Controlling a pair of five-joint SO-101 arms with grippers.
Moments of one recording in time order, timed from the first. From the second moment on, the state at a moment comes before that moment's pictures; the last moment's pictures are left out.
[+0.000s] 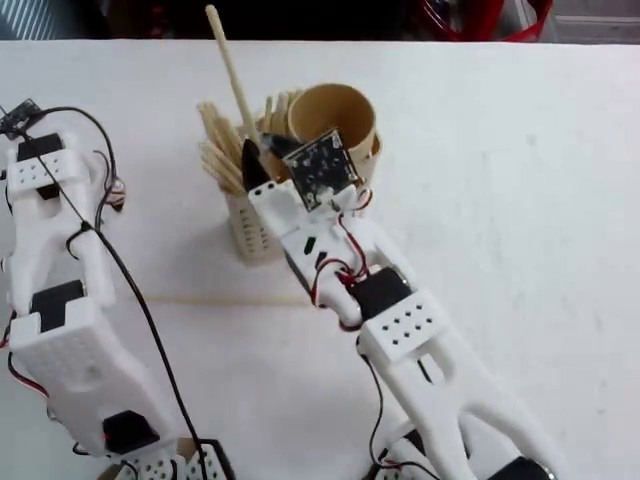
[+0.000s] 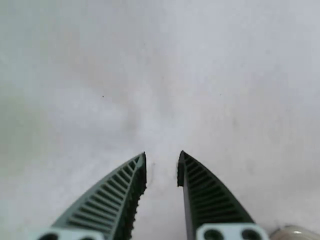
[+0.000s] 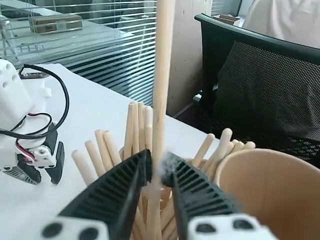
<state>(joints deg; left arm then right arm) -27.3 25.3 -8.2 71.3 25.9 -34.5 -33.1 45.8 3.9 6.7</state>
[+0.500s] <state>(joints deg) -27.7 25.4 -8.2 72.5 17.2 -36.0 -42.8 36.7 34.5 14.0</state>
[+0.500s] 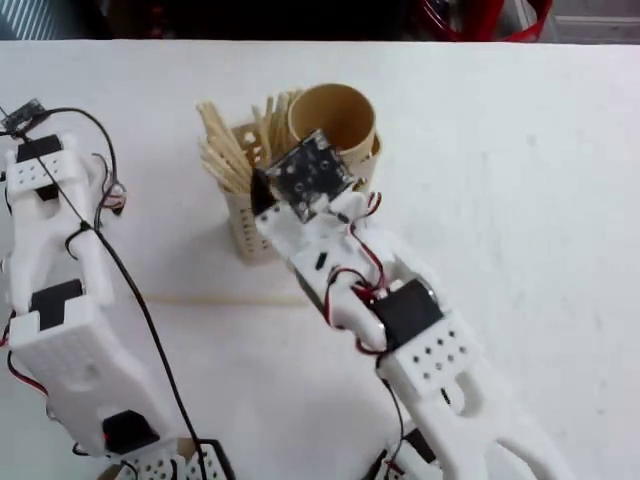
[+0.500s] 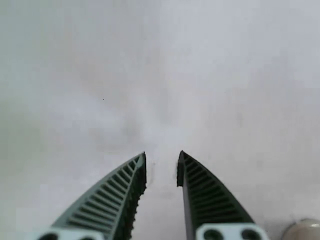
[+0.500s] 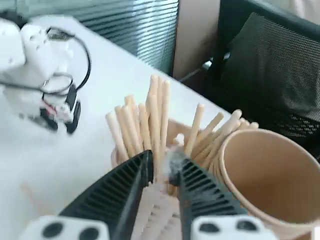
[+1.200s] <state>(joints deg) -22.7 -11.2 14.3 100.8 -69.8 -5.8 -64.4 68.3 72.5 38.9</state>
